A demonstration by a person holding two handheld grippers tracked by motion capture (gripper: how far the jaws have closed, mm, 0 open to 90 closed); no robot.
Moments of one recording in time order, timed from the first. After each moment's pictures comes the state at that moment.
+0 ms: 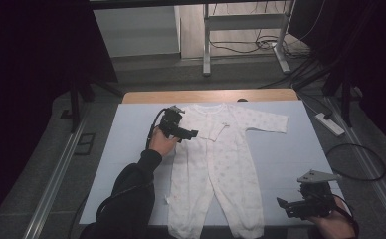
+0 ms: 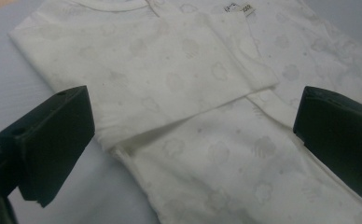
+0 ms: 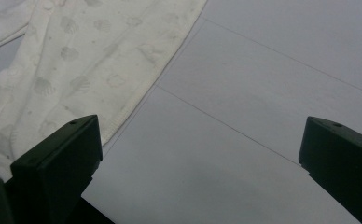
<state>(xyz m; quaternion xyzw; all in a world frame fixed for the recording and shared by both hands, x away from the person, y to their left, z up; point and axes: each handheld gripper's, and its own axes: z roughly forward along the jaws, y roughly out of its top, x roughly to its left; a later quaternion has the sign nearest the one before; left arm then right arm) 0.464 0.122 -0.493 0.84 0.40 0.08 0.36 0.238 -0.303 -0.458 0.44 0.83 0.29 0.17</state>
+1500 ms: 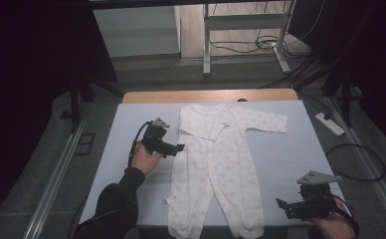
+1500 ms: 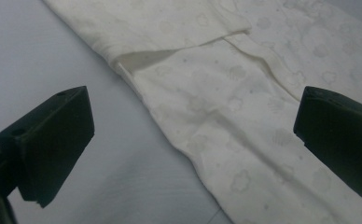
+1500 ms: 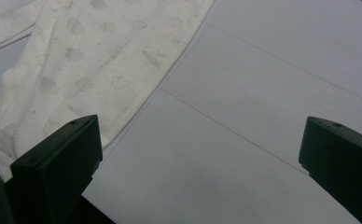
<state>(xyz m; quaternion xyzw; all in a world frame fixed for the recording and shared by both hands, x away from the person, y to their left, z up) 0.394 0.161 -0.486 0.84 0.40 0.10 0.37 0.236 -0.301 -0.457 0.42 0.84 0.29 0.18</state>
